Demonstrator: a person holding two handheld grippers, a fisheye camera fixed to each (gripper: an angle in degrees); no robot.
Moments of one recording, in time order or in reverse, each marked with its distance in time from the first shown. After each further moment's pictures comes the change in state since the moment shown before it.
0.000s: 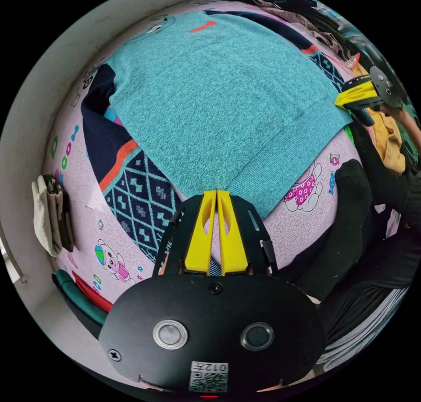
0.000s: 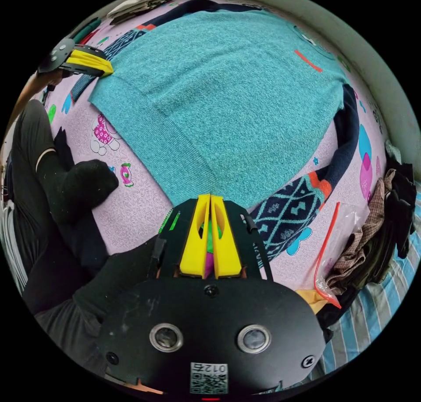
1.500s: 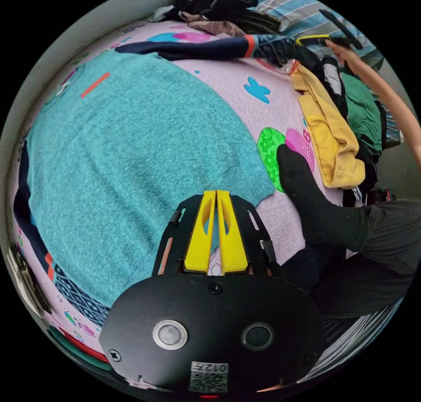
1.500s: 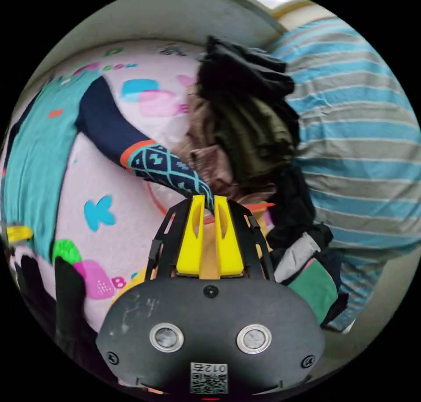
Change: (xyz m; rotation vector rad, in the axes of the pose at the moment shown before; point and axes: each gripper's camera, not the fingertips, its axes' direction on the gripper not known) left arm 0.133 -0.096 0.056 0.168 0.293 0.171; right arm 0.178 0.169 -0.030 0.083 0.418 0.851
